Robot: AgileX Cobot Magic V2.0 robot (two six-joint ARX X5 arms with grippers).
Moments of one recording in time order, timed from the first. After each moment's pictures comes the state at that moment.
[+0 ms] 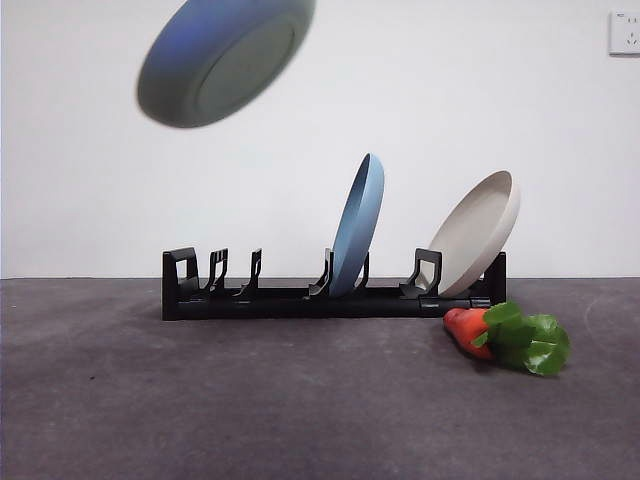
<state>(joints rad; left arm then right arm) -0.65 1.34 1.46 -0.78 0.10 0.29 0.06 0.85 1.10 -1.13 -0.67 -0.10</state>
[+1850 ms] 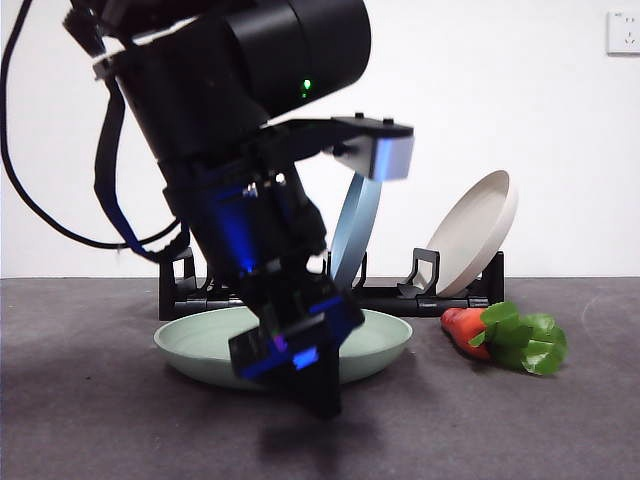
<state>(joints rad) -0.97 1.66 0.92 -0.27 -0.19 0.38 0.07 1.00 1.10 -1.04 -0.57 -0.06</state>
